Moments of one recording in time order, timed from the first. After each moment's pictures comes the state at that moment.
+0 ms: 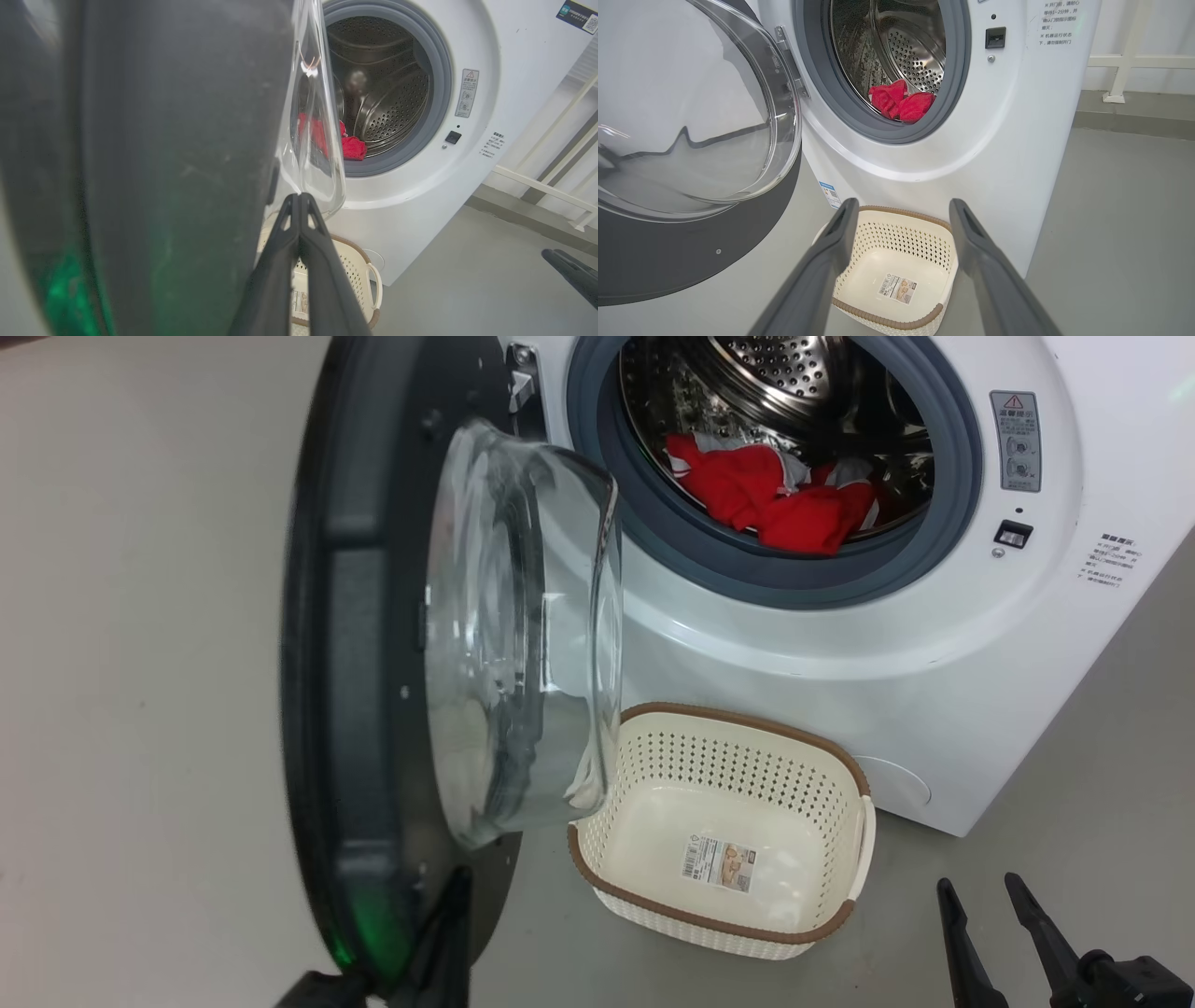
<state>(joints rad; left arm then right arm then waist) 0.01 0.04 -0.33 0.11 -0.41 0.07 -0.26 0.18 -0.04 -0.07 0.16 0.28 0.13 -0.26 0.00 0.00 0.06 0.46</state>
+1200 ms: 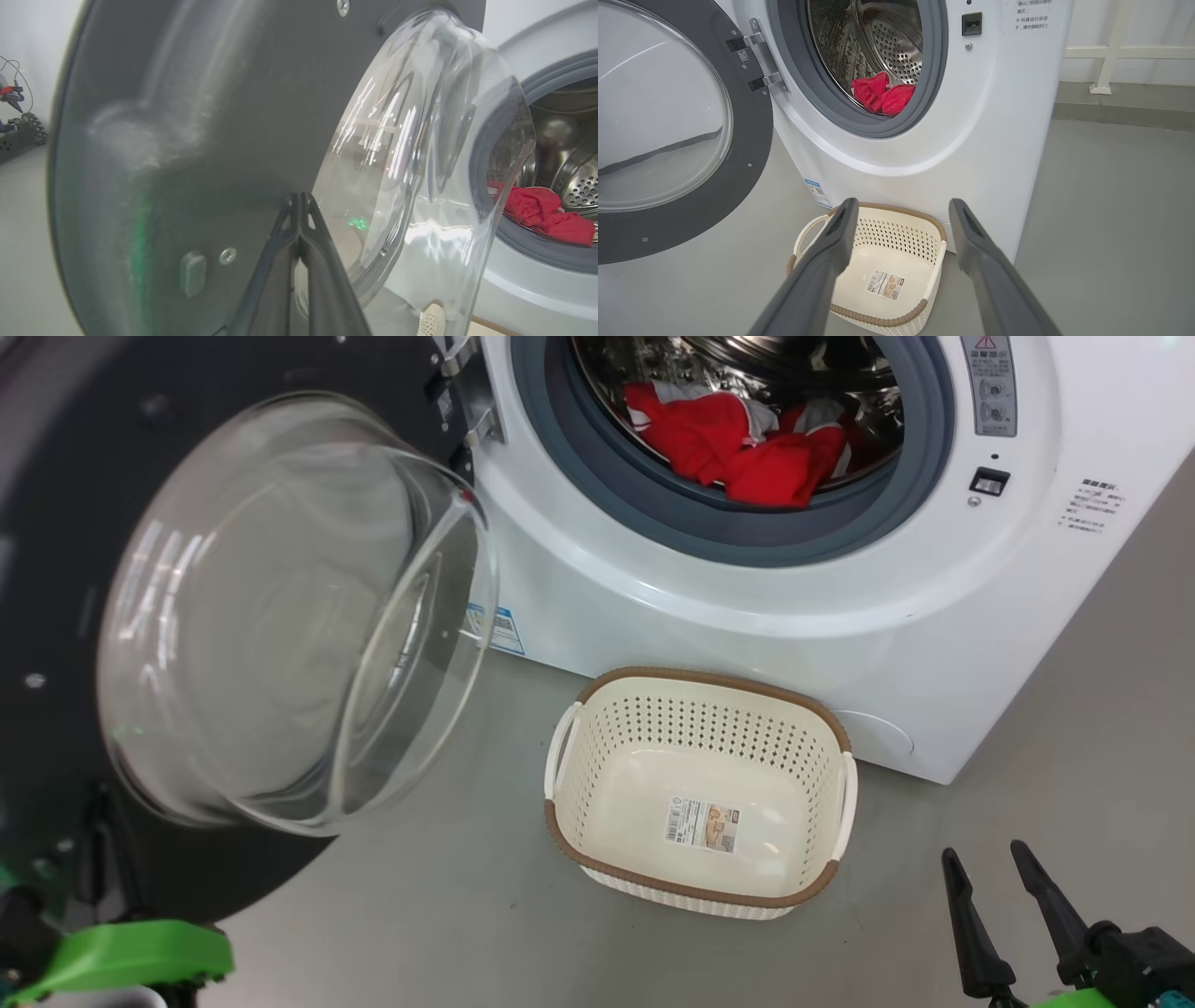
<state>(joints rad) -0.18 0.02 0.29 0.29 -0.24 0.00 -0.26 0.15 -0.06 -0.06 0.15 0.28 0.13 -0.26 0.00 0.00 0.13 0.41</state>
